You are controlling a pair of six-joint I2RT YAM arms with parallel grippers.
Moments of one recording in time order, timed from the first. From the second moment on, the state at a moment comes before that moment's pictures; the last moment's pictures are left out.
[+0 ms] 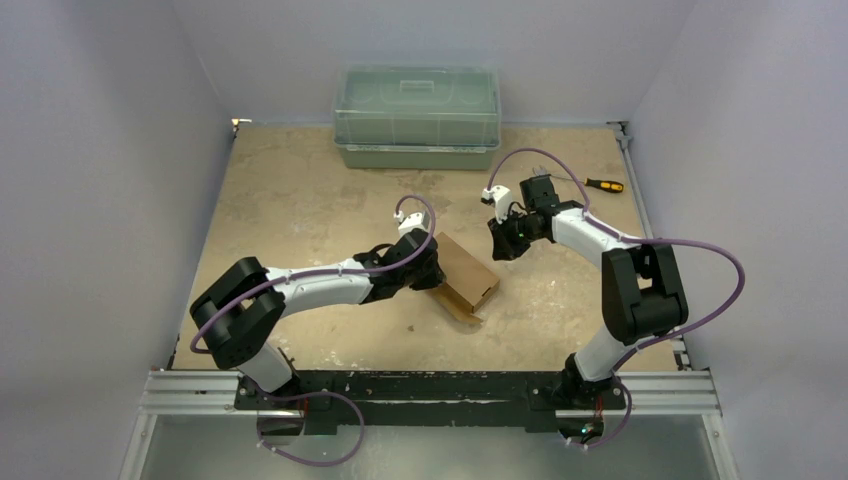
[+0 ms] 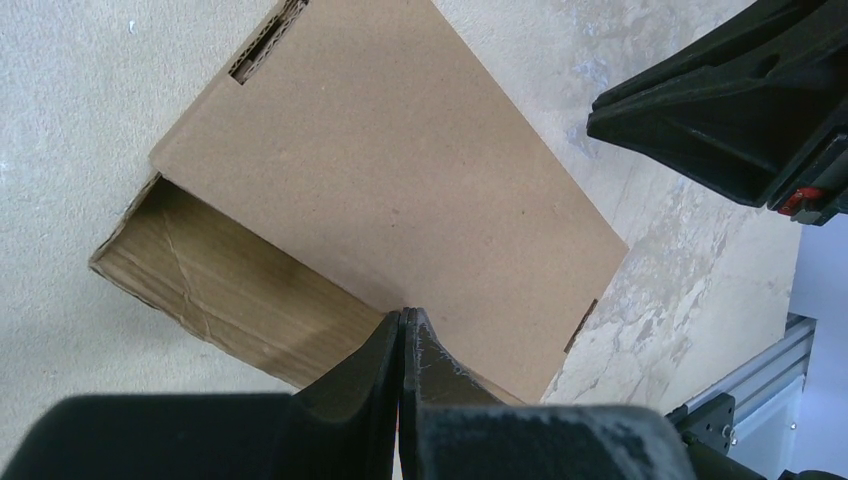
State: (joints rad) left arm -0.92 1.59 0.88 -0.04 -0.17 -0.96; right arm 0.25 1.64 1.00 -0.47 -0.45 -0.39
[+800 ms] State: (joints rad) left arm -0.92 1.55 0.81 0.00 -0.12 -0.93; right arm 0.25 1.65 1.00 -0.48 -0.44 -0.39
